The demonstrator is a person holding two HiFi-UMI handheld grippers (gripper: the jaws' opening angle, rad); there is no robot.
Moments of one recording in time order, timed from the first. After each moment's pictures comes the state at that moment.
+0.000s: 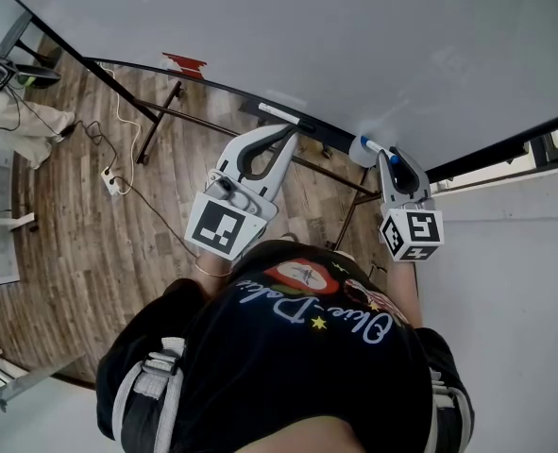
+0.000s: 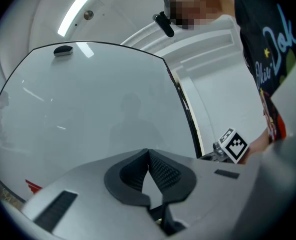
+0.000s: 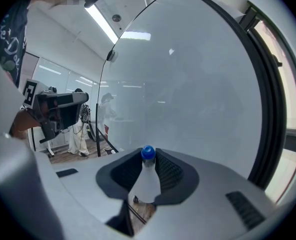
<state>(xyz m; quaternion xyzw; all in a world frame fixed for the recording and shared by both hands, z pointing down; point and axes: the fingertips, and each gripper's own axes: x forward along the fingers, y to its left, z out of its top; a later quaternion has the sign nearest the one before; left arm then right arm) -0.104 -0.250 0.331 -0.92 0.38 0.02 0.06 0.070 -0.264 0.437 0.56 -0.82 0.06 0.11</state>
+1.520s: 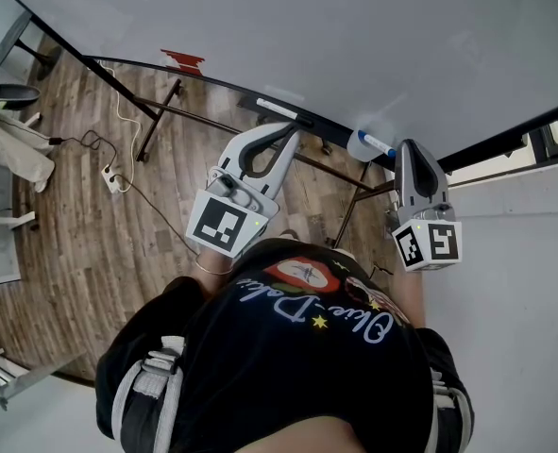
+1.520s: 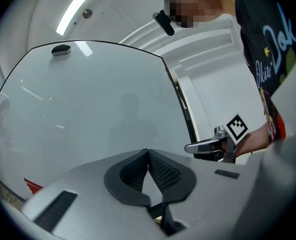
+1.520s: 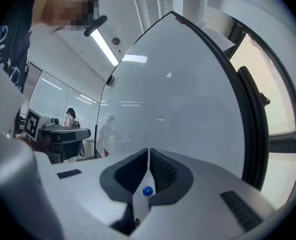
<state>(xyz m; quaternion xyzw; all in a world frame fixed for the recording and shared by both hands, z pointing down) -0.096 -0.242 0.333 -0.92 0.38 0.01 0.06 0.080 -0.246 0.362 0.57 -0.82 0.02 0.00</state>
